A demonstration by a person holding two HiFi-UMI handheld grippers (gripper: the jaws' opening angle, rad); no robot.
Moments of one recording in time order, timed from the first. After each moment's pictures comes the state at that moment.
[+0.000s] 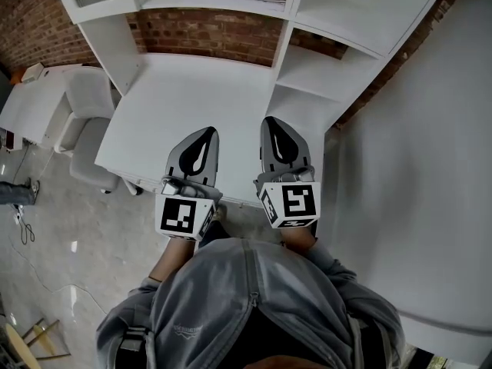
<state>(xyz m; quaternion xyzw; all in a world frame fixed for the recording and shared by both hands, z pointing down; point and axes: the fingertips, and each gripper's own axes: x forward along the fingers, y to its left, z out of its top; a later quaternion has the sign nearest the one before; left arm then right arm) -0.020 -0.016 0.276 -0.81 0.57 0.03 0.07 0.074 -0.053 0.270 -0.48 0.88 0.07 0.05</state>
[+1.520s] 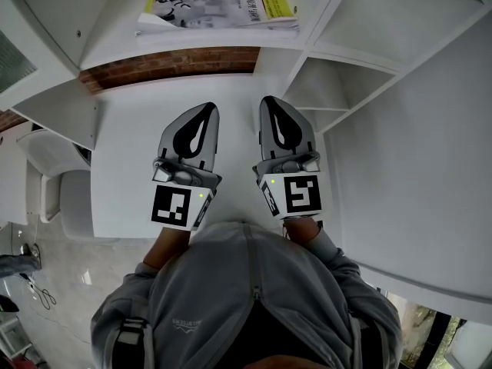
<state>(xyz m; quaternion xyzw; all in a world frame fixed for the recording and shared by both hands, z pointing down) -0.066 -0.239 0.258 -0.89 0.44 0.06 0.06 0.020 -0.243 0.248 -0.58 0.81 0.11 0.02</state>
